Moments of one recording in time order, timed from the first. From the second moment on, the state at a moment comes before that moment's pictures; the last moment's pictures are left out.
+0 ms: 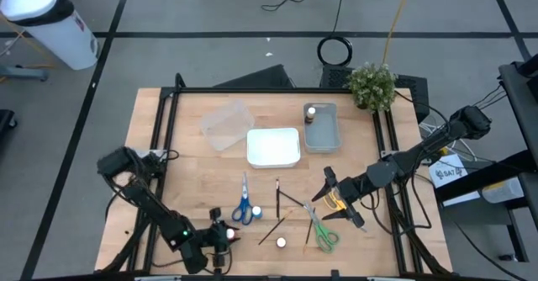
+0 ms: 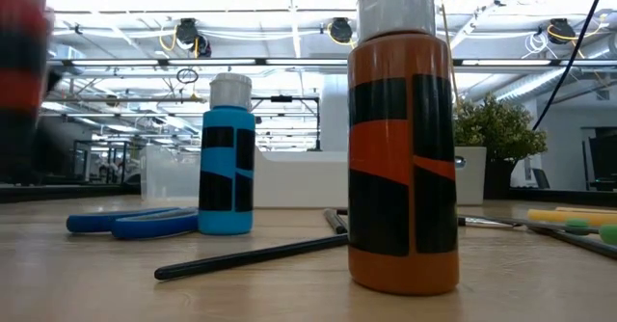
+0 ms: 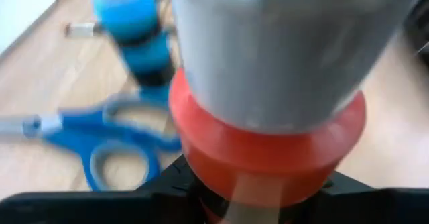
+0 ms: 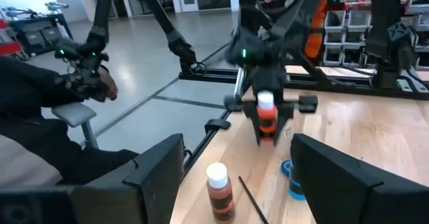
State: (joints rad) left arm -0.91 1.85 0.86 0.12 -0.80 -0.72; right arm 0.50 1.06 0.58 0.39 0.00 0.15
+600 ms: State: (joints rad) left arm -0.51 1.66 0.86 0.48 -0.48 -0.28; right arm 0.57 1.07 0.58 0.40 0.28 0.07
